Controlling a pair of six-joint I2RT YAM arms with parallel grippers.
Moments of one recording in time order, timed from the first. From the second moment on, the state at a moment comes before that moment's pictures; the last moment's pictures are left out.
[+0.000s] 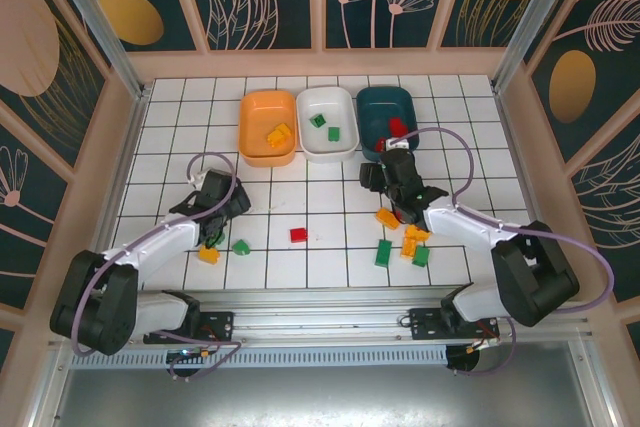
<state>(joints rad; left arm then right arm) -0.37 1.28 0.58 -0.26 -0.30 -0.72 0.56 1.37 0.70 0.04 0.24 0.42</state>
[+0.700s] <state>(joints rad) -0.37 1.48 0.64 -0.23 -0.35 -0.59 0.56 1.35 0.69 0.06 0.23 0.42</state>
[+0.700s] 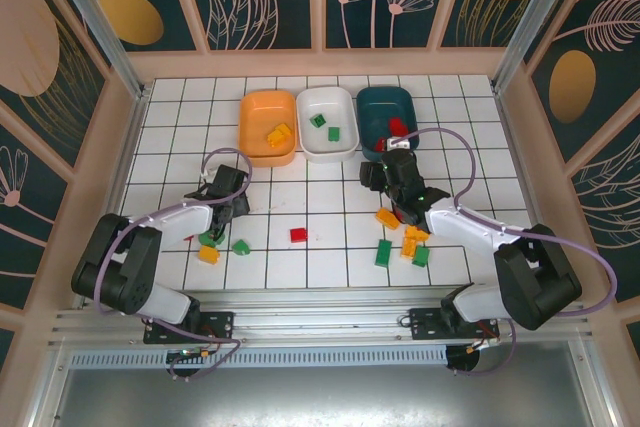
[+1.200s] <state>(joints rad) -0.37 1.53 0.67 -0.20 -0.30 -0.58 0.56 1.33 0.68 0.06 0.23 0.42</state>
